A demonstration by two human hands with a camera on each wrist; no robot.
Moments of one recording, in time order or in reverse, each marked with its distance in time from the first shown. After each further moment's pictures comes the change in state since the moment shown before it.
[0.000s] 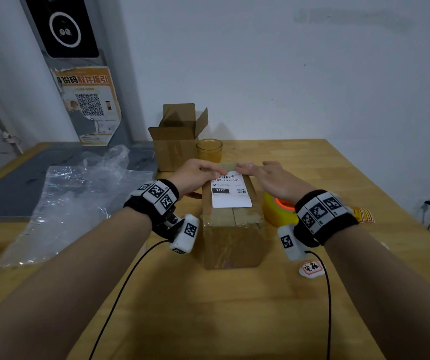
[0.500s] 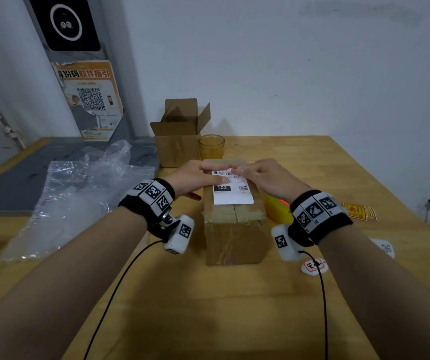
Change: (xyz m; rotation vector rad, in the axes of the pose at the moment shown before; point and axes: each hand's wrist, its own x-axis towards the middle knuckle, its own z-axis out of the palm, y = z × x) left_hand -0.007 -0.006 -0.004 0.057 -0.102 -0.064; right_hand 0.009 -0.003 0.013 0.253 0.054 -0.088
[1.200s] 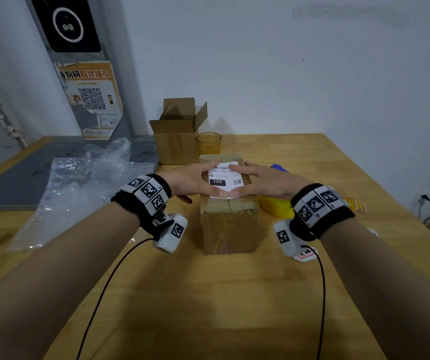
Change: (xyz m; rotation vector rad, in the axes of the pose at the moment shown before) left_hand -0.034 0.013 0.004 0.307 -0.135 -0.079; right_hand -0.040 -0.020 -0.012 -0.081 -0.252 0.081
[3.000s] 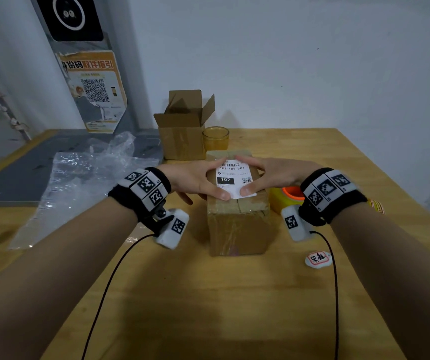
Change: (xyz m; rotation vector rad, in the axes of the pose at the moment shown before) left_hand -0.001 0.001 -0.012 0.014 -0.122 -0.004; right_hand 0.029 -0.003 -0.019 -0.065 -0.208 0.012
